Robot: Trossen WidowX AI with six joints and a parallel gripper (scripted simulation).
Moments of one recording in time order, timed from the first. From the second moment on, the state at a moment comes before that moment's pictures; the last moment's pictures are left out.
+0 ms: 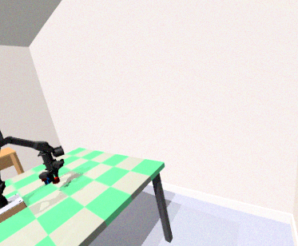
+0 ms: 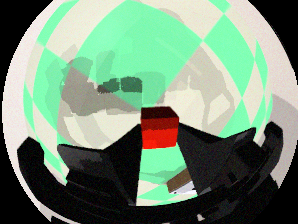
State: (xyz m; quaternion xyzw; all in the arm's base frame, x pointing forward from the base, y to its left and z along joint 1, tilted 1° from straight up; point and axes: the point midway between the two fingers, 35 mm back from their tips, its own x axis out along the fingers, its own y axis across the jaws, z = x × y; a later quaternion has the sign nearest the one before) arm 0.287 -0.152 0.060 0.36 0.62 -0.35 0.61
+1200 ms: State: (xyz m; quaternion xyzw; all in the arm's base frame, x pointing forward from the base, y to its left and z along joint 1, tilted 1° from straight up) arm 0.304 -0.104 0.110 0.30 0.64 -0.29 0.64
